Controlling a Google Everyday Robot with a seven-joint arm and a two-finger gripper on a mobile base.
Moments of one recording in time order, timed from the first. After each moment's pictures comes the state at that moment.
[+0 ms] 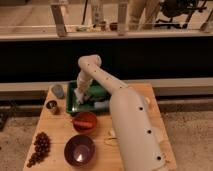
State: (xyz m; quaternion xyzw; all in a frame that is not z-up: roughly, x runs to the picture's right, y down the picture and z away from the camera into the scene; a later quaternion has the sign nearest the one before) arm -0.151 -0.026 0.948 -0.07 -0.34 -0.68 0.65
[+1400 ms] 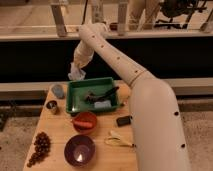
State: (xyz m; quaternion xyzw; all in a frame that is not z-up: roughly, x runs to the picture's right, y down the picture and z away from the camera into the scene) arm -0.144 -0.152 0.808 -0.01 -0.29 -0.59 0.75
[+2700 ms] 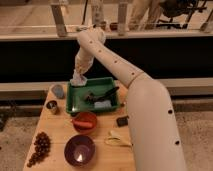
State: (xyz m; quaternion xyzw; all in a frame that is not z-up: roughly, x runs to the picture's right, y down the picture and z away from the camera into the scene) arm -0.136 -0.099 0.852 -0.09 -0.28 -0.57 0.77
